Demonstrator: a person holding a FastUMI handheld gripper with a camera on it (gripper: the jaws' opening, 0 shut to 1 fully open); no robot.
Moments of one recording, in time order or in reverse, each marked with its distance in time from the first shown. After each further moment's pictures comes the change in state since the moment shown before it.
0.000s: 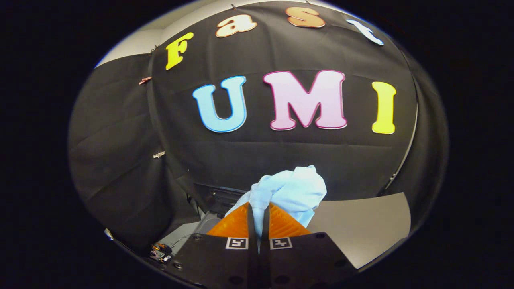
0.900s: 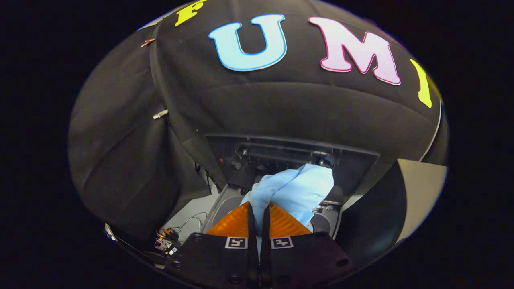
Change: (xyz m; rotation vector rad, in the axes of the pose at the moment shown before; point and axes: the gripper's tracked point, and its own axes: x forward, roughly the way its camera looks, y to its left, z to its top) arm 0.167 0.090 -0.169 -0.026 0.294 0.036
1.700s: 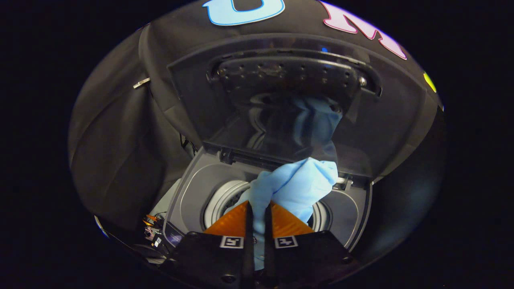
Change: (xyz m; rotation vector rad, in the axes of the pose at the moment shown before) arm 0.098 -0.019 -0.109 0.016 0.176 -0.048
